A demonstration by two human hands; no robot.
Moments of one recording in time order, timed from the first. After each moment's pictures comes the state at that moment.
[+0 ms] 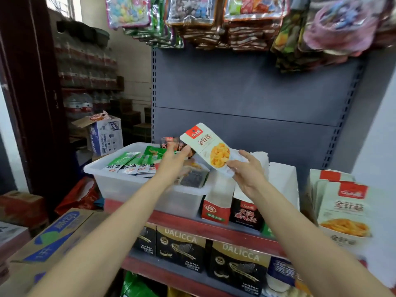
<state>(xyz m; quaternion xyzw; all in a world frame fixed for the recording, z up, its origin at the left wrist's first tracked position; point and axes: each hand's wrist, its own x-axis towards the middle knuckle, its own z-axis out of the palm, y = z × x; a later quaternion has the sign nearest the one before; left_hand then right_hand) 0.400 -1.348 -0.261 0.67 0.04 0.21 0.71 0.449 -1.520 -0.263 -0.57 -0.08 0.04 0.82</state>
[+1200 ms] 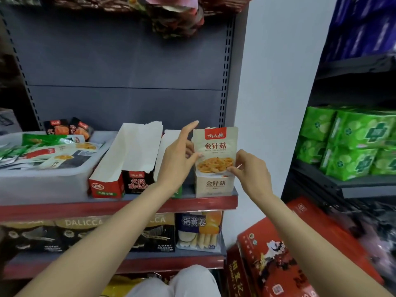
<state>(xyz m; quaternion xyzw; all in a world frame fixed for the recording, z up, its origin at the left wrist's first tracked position) 0.411 -1.616 -0.305 0.83 -0.22 0.30 0.42 0.394 -1.803 -0.325 -0.92 -0.04 -0.27 0.29</state>
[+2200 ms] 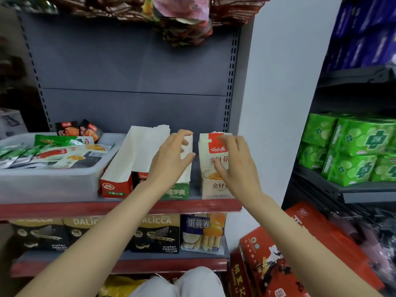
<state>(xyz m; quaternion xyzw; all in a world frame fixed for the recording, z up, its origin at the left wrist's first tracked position) 0.391 -1.583 -0.292 0.87 -0.18 0.32 0.33 0.364 -1.751 -0.298 -0.87 -0.15 -0.40 0.24</state>
